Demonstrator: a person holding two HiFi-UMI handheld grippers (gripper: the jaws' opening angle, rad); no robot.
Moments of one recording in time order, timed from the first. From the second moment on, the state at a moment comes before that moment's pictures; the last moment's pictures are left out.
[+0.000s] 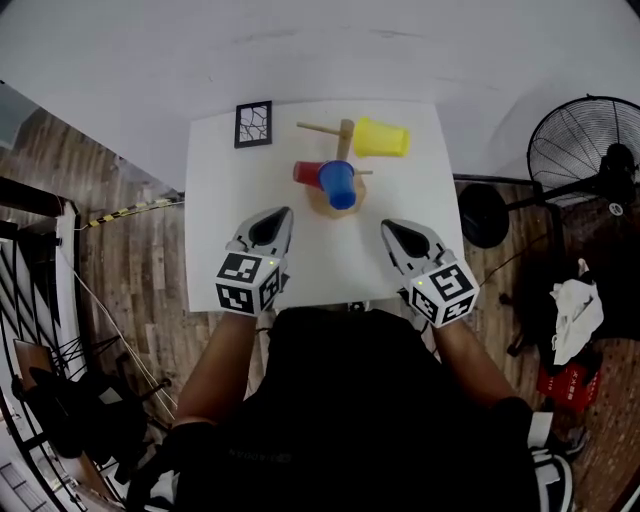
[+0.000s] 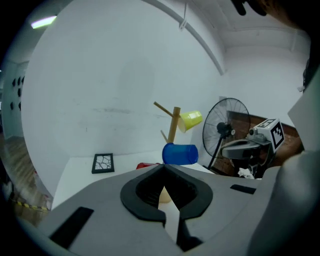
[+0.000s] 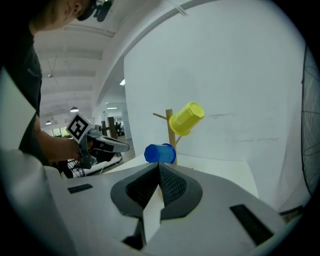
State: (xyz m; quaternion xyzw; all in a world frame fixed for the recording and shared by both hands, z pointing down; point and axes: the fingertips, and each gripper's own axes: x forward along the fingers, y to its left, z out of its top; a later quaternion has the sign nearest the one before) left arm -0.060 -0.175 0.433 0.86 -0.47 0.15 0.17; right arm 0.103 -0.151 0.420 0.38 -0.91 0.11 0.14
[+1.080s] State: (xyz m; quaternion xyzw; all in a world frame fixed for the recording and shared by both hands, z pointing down) left arm -0.040 -0.156 0.424 0.85 -0.46 0.18 0.16; right arm 0.103 -0.160 0.429 0.37 -0.91 0.14 0.12
